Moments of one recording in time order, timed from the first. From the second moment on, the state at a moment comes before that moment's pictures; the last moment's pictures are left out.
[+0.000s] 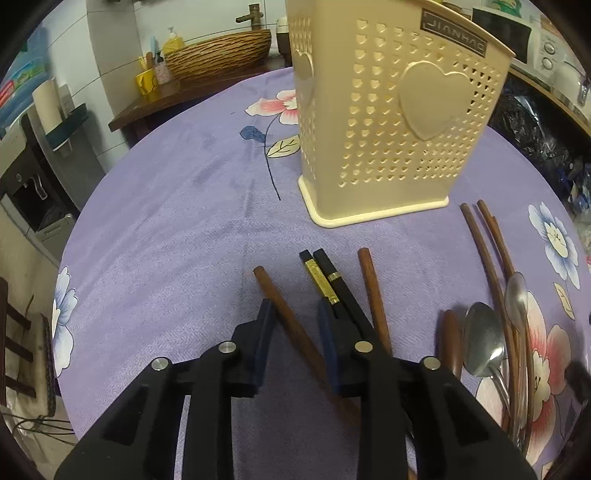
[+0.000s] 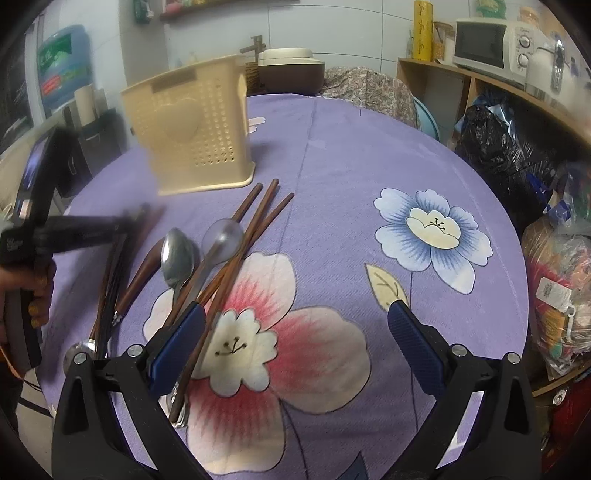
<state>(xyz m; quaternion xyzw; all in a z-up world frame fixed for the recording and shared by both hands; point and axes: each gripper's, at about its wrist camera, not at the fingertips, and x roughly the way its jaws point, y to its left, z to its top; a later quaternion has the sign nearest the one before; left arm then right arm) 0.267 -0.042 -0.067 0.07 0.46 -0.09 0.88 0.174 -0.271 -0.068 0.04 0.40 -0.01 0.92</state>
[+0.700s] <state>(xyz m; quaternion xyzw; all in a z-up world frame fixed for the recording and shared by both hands) 0.266 -0.038 -0.068 0.06 0.46 -0.11 0.88 0.318 -0.246 -0.073 0.08 0.47 0.03 0.88</state>
